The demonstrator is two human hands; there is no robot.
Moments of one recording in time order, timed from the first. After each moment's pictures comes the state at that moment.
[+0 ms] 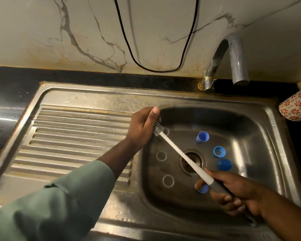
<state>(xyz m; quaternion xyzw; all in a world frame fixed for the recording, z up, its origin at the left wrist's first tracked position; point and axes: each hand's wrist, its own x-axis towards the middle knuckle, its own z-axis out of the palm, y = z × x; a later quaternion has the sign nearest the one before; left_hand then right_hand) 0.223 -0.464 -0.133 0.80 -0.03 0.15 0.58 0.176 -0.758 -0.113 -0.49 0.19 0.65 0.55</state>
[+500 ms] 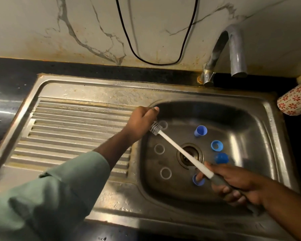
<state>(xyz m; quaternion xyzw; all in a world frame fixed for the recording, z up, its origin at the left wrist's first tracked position) 0.217 -0.468 -0.120 0.83 0.11 -0.04 0.55 0.177 -0.764 -0.104 -0.61 0.18 0.60 0.49</state>
